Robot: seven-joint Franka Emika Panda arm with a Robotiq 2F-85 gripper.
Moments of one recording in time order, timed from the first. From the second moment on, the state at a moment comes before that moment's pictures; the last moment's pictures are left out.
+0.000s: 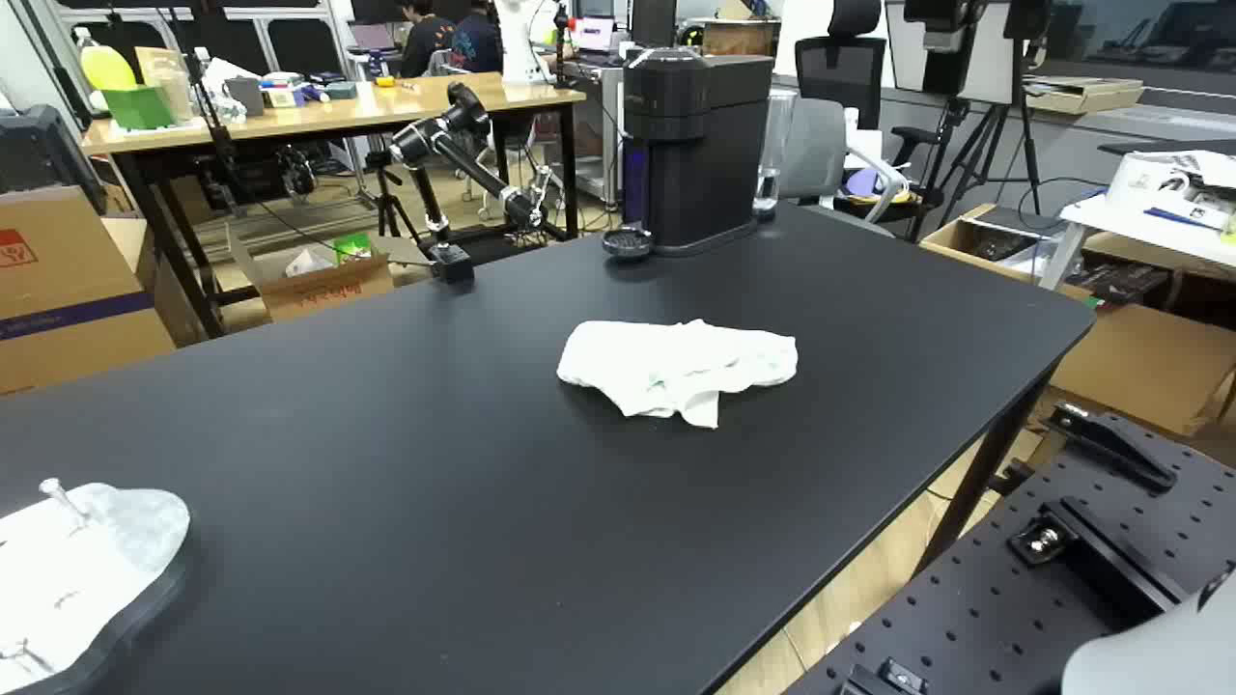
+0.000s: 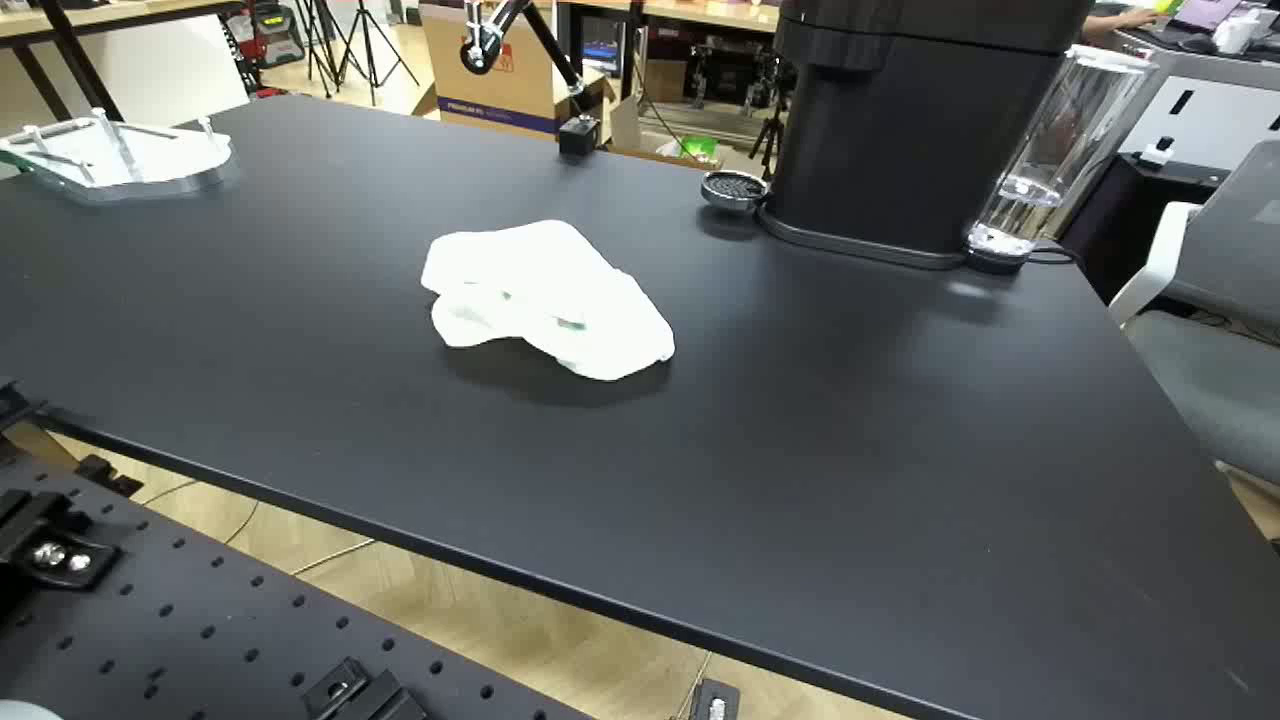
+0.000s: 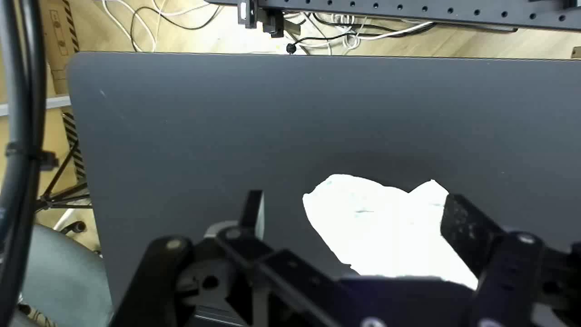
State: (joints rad) arm -0.07 -0.95 0.04 -2.78 -0.25 1.87 -0.07
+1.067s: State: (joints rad) arm -0.08 -0.94 0.04 -2.78 -0.26 1.89 -0.05
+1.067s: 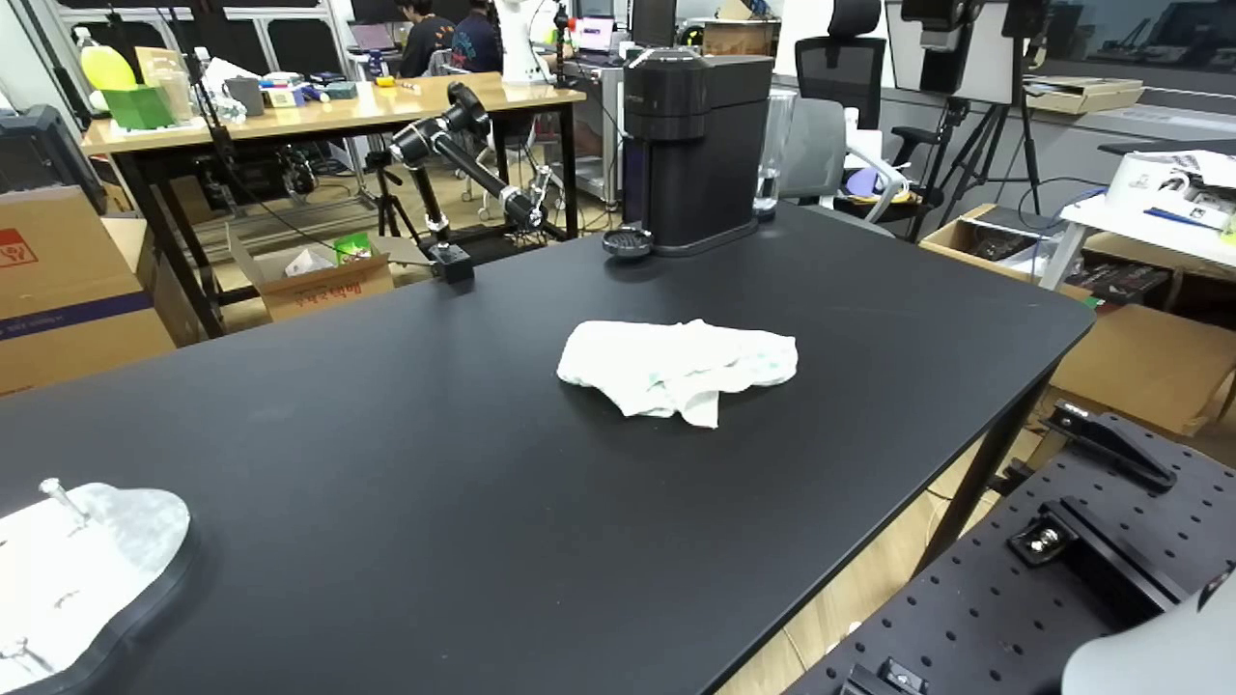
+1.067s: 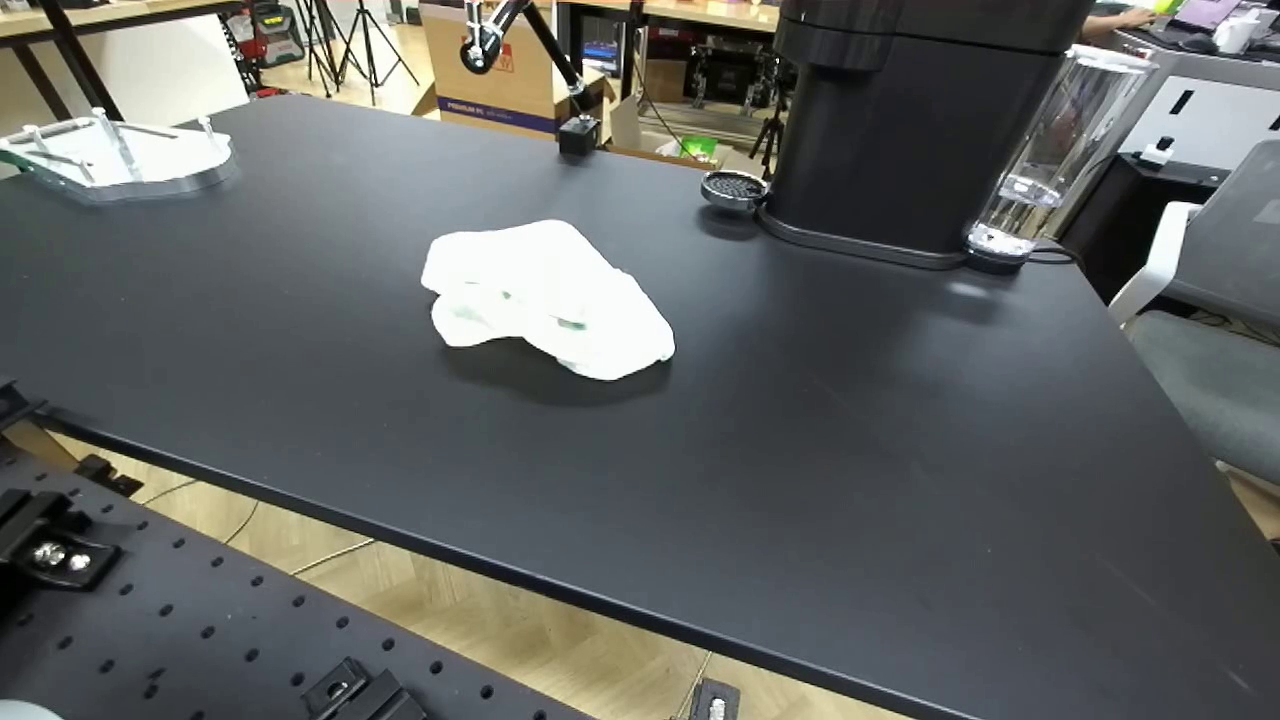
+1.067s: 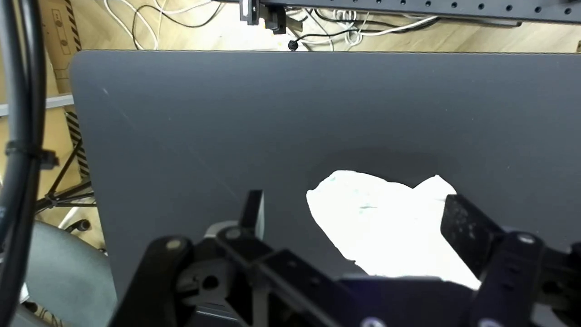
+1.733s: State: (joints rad) arm -0.13 -0.59 0.01 -2.77 -0.33 2.44 -0.06
